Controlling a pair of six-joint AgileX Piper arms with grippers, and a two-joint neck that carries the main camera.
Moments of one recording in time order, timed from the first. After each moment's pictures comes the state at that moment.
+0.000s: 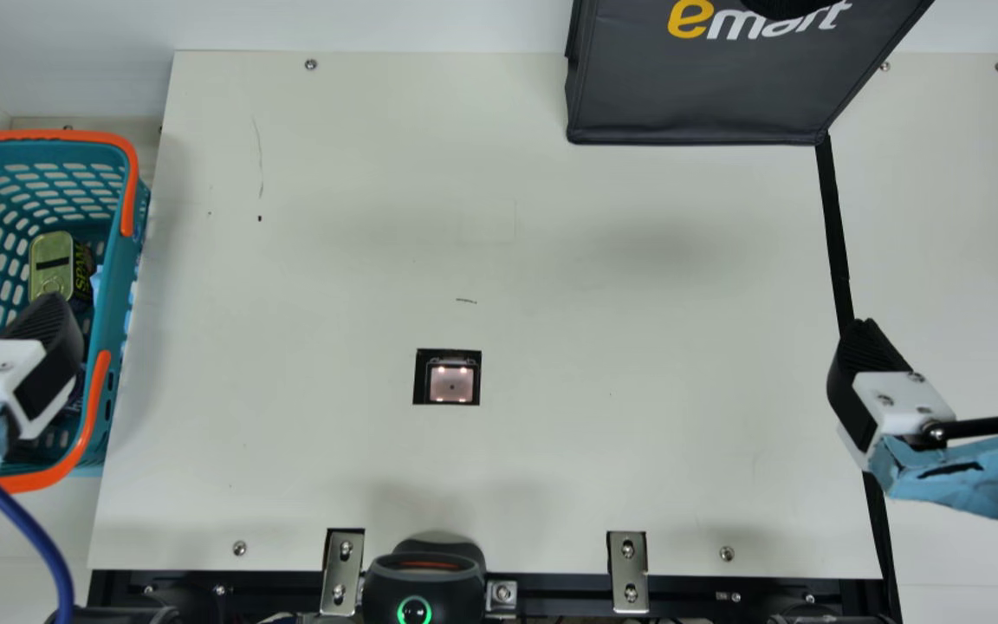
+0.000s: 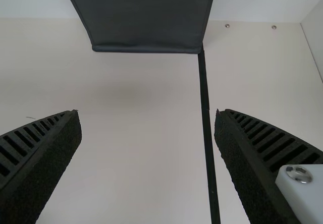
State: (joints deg) left arm -1.6 43.3 -68.9 -1.5 69.5 0.0; right arm 0.7 42.6 -69.8 -0.8 69.5 0.0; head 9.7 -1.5
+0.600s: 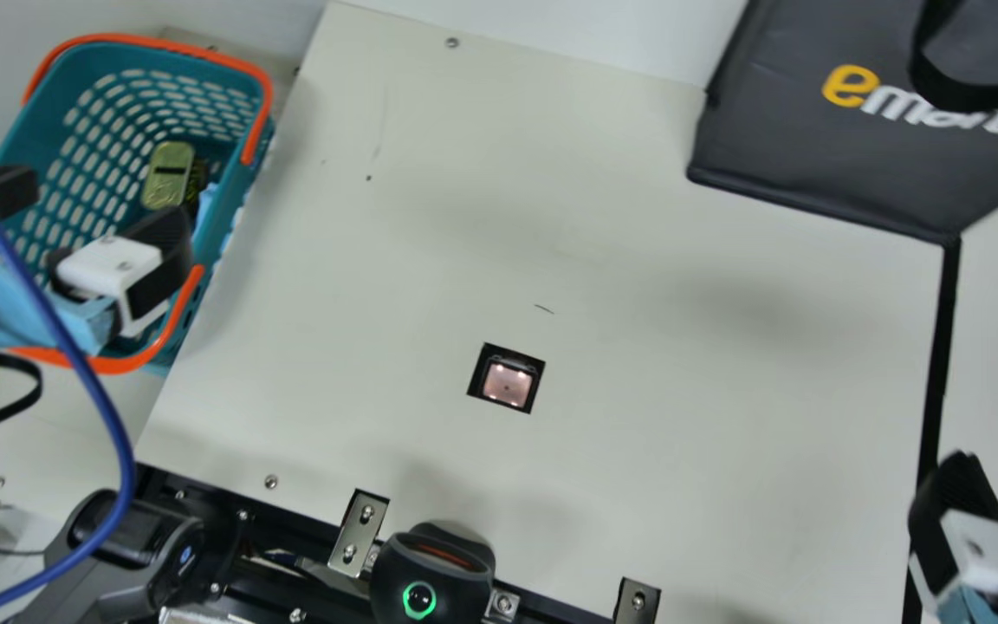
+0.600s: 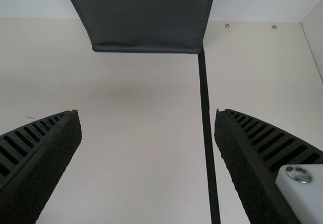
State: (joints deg) left arm -1.6 43.3 -68.9 -1.5 69.5 0.0; right arm 0.7 42.6 -69.8 -0.8 69.5 0.0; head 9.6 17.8
